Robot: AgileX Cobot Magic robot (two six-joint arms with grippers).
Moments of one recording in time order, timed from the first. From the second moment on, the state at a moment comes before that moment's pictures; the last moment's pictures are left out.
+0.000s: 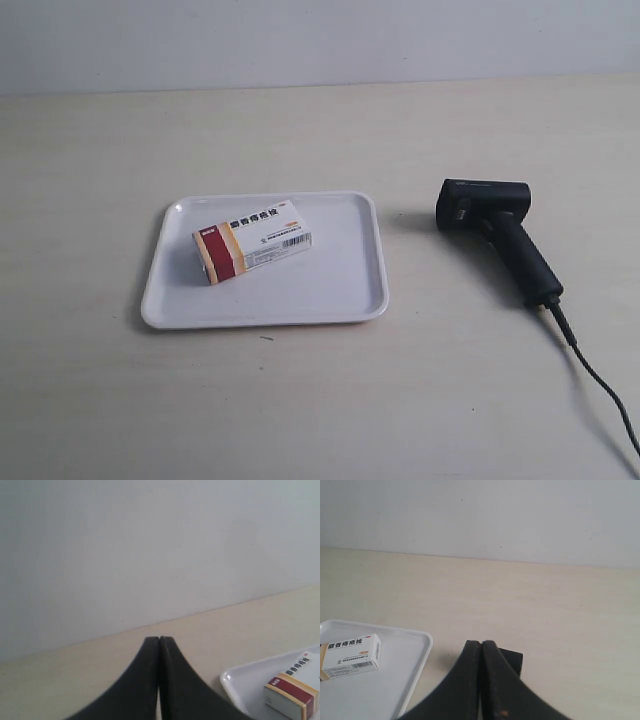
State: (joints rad) left arm -0.17 0.05 0.00 0.12 0.01 0.07; right arm 0.35 0.71 -0.55 0.18 0.35 -0.10
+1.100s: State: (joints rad) left arm -0.03 0.01 0.00 0.02 0.25 0.08; right arm 0.35 0.71 -0.55 0.18 0.35 -0.10
